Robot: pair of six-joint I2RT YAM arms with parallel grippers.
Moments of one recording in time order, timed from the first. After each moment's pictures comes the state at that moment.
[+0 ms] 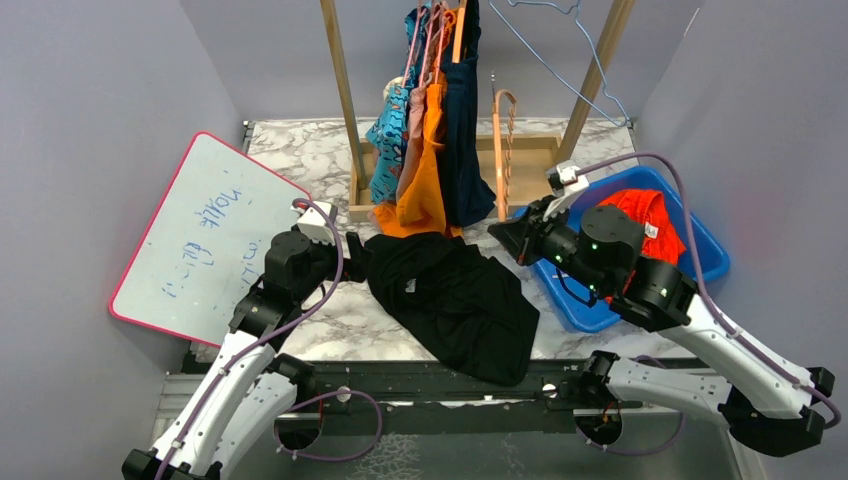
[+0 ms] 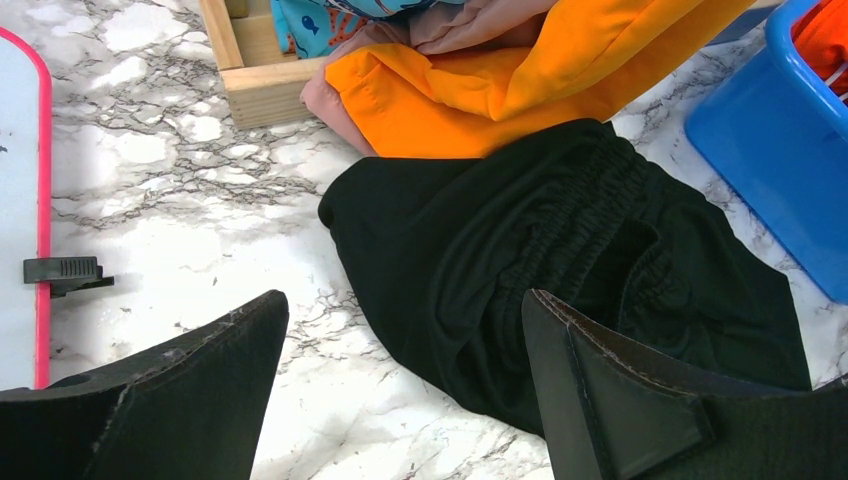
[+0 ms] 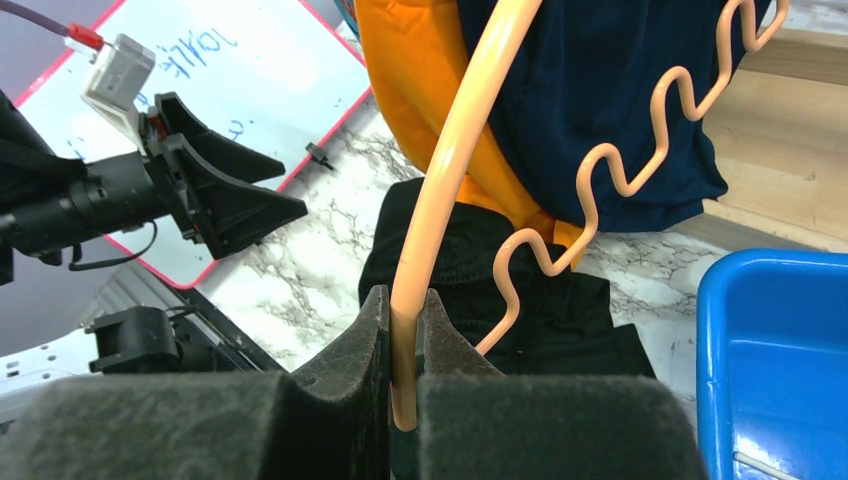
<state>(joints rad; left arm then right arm) -0.38 0.64 0.60 -0.34 0.07 -0.25 0.94 0.86 1.14 -0.48 0.26 0.36</state>
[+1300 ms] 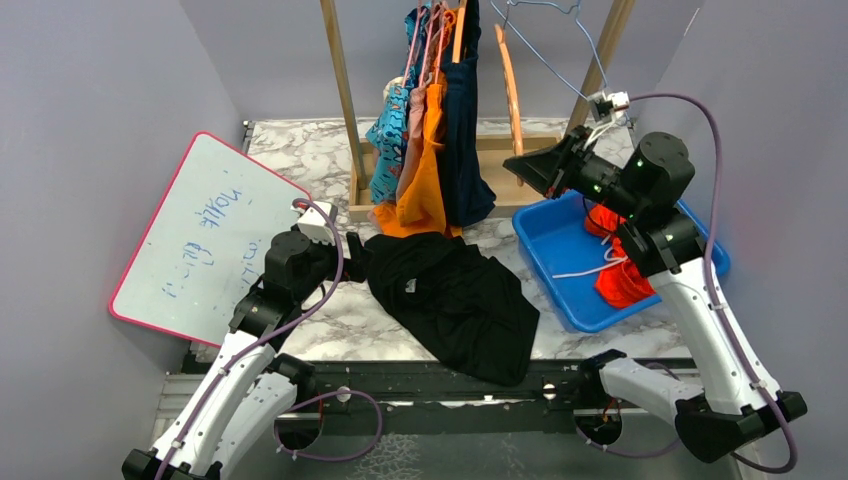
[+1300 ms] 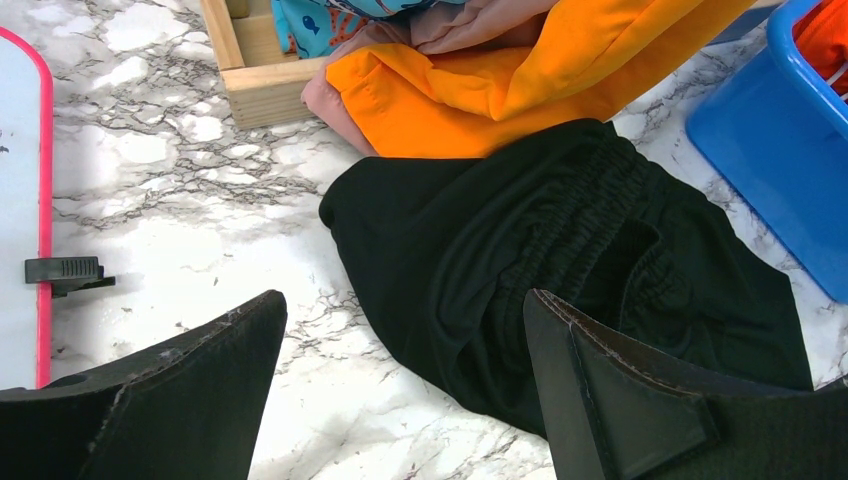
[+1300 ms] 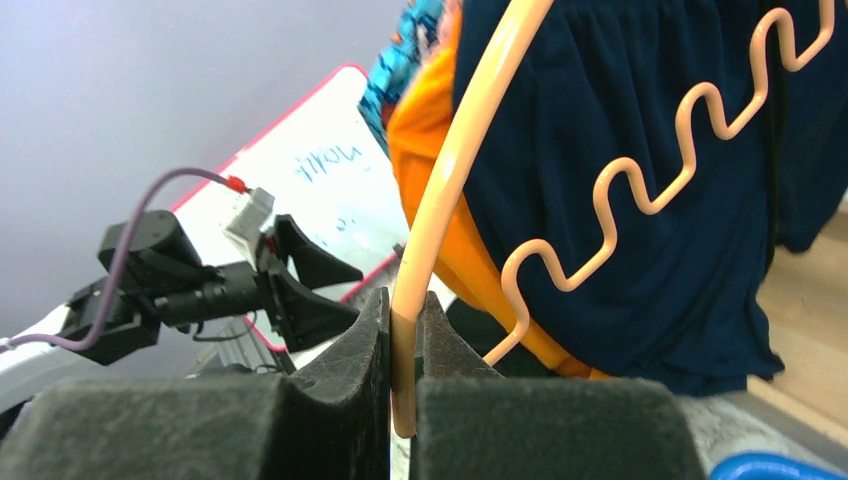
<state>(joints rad) -0.38 0.64 0.60 -0.34 0.07 -0.25 0.35 1.03 1.28 -0.24 -0.54 0.42</state>
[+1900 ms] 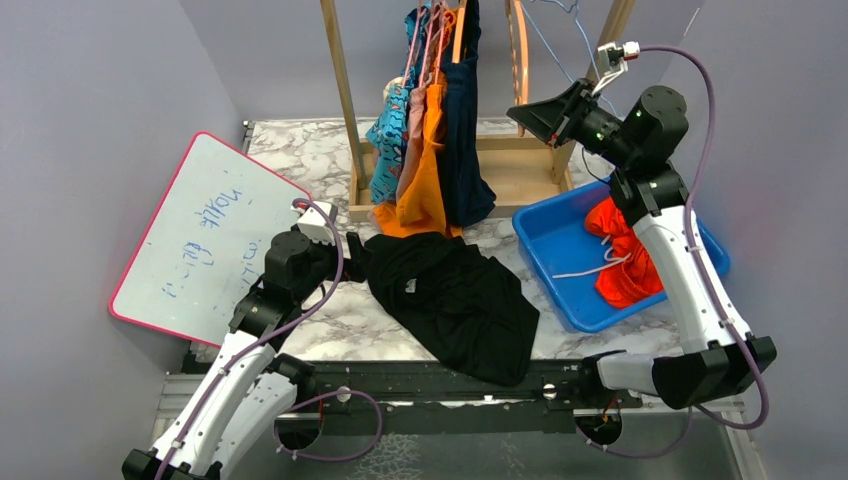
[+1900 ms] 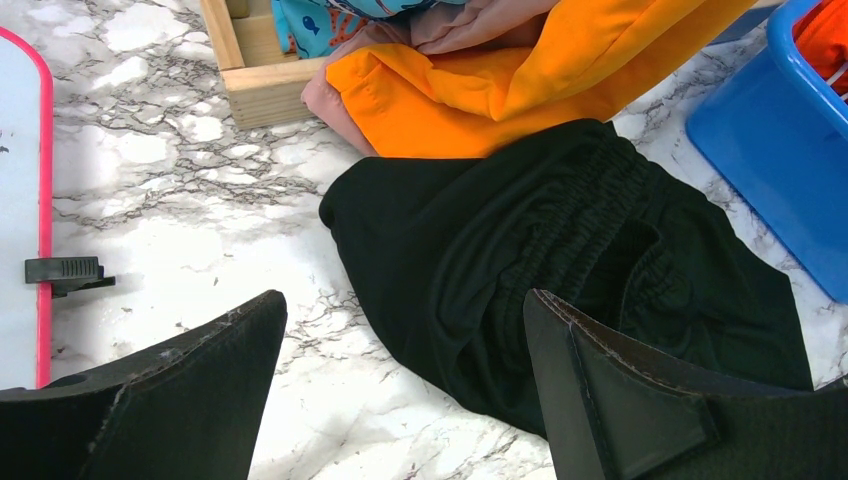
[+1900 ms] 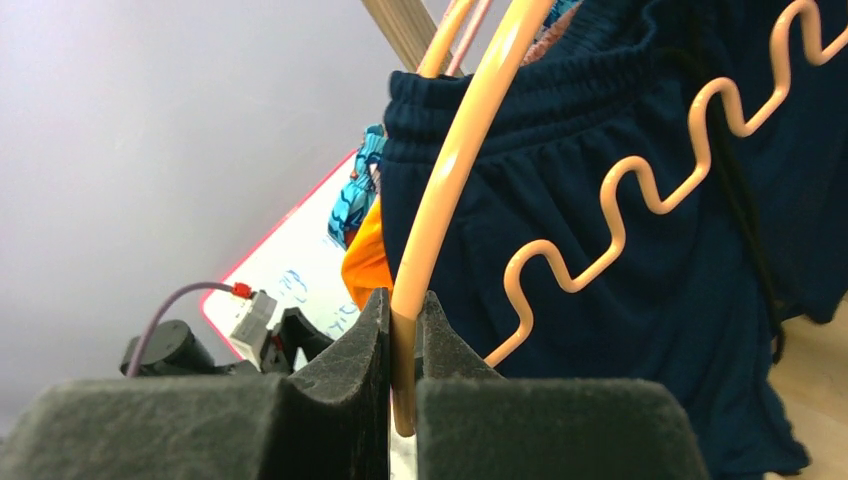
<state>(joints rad) -0.38 0.64 0.60 -0.34 0.07 -0.25 0.22 1.27 1.45 -0.05 -0.65 0.60</state>
